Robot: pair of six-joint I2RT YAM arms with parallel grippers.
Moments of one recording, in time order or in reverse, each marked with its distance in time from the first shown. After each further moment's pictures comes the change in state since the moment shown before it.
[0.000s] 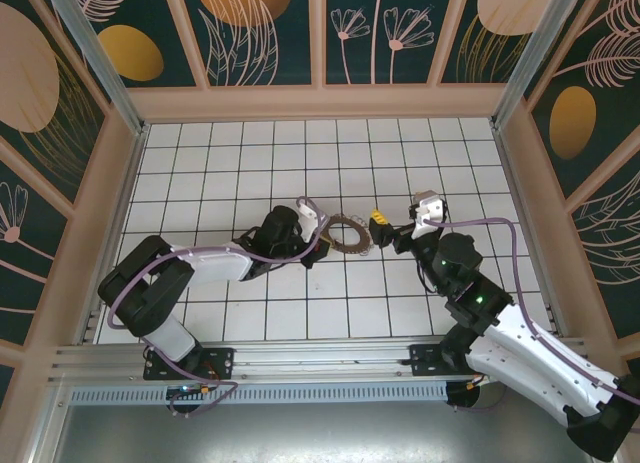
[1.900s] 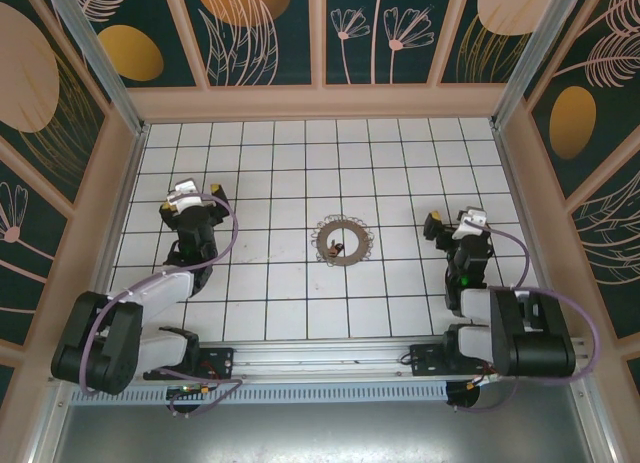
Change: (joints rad) left arm 0.483 -0.368 -0.312 0.350 -0.922 0.038; right arm -0.769 0.675 -0.415 0.941 -0.240 0.064
